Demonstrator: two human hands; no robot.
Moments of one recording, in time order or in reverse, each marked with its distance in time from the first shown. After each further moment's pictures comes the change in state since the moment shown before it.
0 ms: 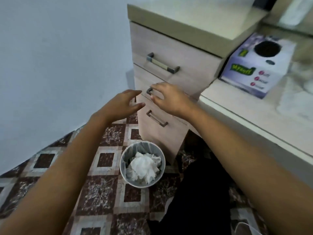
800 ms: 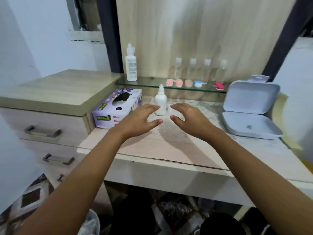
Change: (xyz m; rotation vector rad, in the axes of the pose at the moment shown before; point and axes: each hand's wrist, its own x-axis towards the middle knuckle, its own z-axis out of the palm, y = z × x) left_hand 0.062 0.346 0.050 -0.057 -0.067 0.690; right_hand -0.266 0.142 -0.207 -0.216 0.396 0.510
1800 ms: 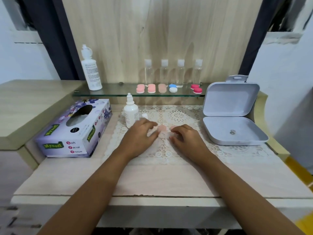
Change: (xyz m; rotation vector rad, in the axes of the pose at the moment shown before) left_hand 0.079 0.007 0.090 -0.120 0.158 0.063; right_hand -0.009 0.088 0.039 0.151 0.190 0.287
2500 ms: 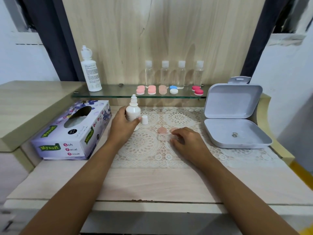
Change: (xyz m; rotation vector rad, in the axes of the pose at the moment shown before) left_hand 0.026 -0.034 -0.012 -0.424 0.269 -0.383; right_hand -0.001 0.000 -0.002 0.009 0.022 -0.026
